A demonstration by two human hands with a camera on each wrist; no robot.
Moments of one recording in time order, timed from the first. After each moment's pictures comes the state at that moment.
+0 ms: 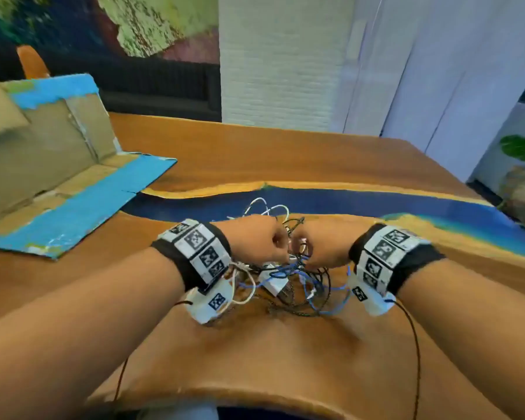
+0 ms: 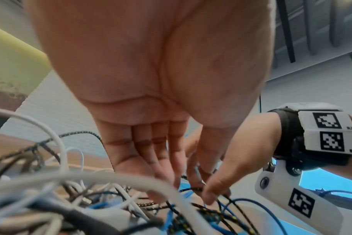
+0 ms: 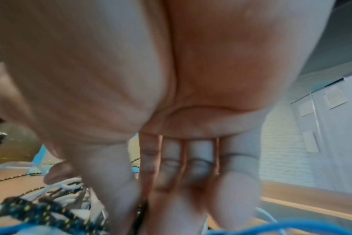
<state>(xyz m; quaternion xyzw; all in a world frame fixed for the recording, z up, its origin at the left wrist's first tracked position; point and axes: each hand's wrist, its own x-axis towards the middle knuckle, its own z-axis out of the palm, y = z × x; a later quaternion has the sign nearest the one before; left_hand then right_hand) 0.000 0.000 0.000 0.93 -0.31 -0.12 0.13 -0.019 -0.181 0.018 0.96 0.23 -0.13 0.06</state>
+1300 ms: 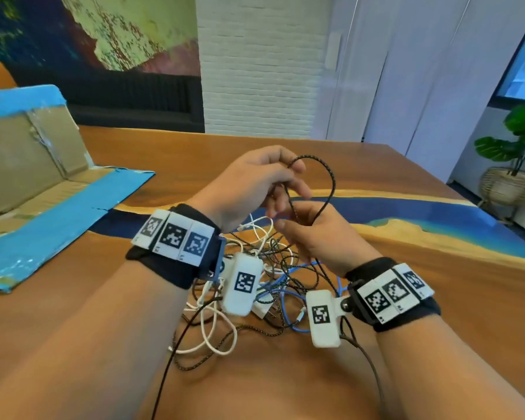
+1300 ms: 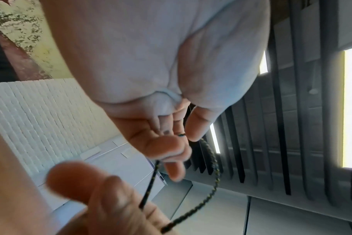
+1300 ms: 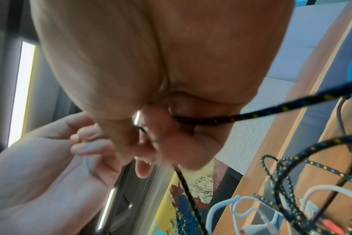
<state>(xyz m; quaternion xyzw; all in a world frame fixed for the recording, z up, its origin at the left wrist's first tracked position) -0.004 -0.024 0.067 0.71 -0.30 -0.05 0.64 -0.019 -0.193 -0.001 0.78 0.19 0.01 -0.59</state>
